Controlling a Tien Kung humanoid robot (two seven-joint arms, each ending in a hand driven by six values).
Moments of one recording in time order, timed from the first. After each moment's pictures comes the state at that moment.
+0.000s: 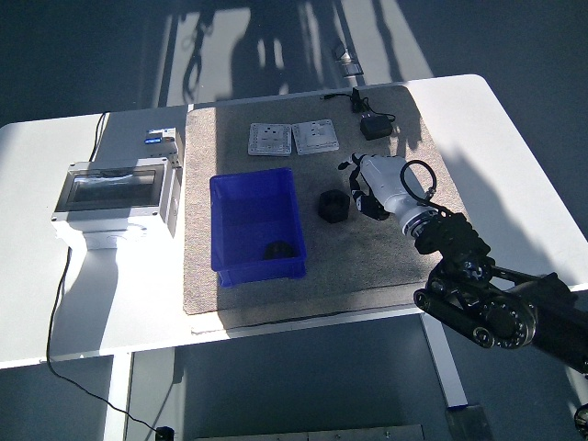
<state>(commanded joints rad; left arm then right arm) -0.09 0.09 -1.26 -0.18 1.54 0.12 0.17 0.69 -0.13 0.51 0.91 -1.87 -0.44 -0.16</state>
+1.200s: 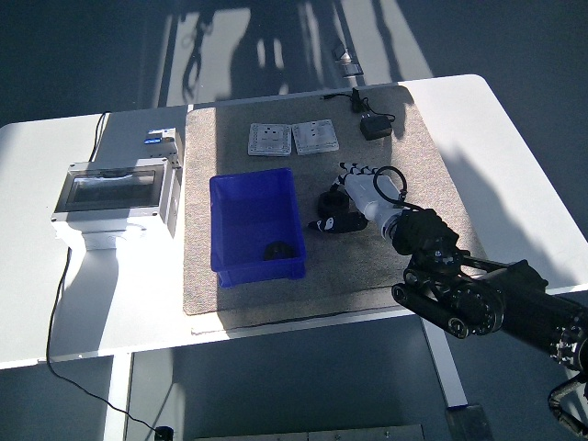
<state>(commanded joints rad) -0.10 0.10 -1.26 -0.18 1.55 0.12 0.17 0.78 -0.02 0.39 0.76 -1.79 -0.29 -0.25</state>
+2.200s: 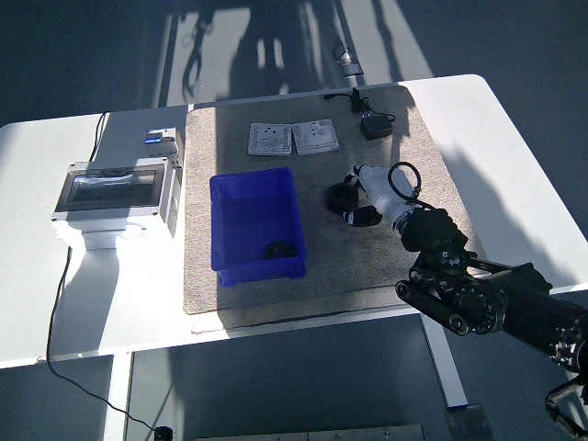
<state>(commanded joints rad) -0.11 0.10 -1.27 -0.18 1.58 0.11 0.17 0.77 -0.02 0.44 0.72 -1.81 -0.34 -0.26</state>
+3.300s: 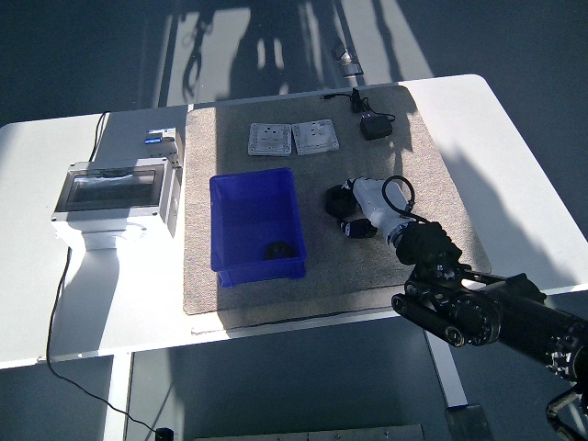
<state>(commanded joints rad) -0.11 0.10 -1.27 -0.18 1.58 0.12 0.17 0.75 -0.01 0.39 0.73 -1.77 -0.40 -0.24</state>
